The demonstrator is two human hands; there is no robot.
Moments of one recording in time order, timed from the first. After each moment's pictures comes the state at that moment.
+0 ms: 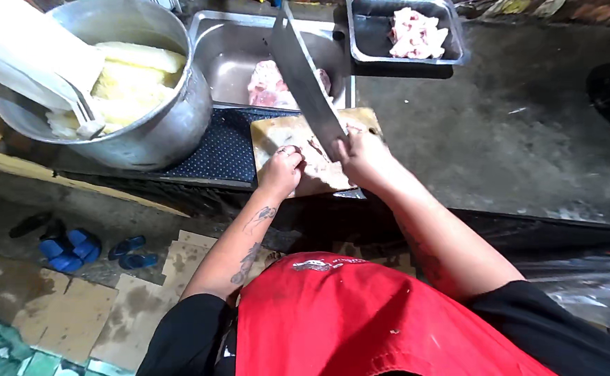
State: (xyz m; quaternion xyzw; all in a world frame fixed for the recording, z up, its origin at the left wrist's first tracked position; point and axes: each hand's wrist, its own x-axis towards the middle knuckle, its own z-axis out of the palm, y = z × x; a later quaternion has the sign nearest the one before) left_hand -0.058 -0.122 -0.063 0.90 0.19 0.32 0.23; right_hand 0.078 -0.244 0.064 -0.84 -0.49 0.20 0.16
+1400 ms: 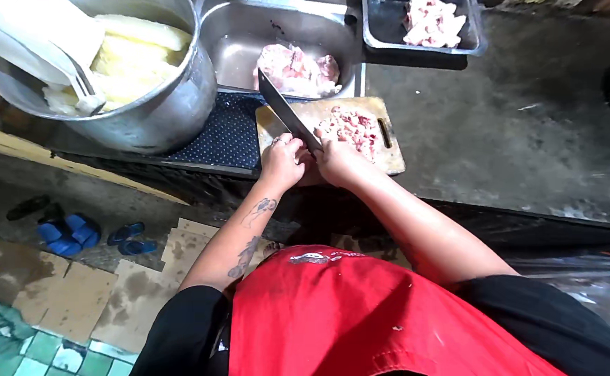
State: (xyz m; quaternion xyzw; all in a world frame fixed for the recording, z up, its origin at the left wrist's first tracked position) left_hand -0.069 -0.127 -0.051 0.88 0.30 0.24 0.28; right_hand 0.049 -0.215 0.035 -0.83 -0.49 0.26 0.04
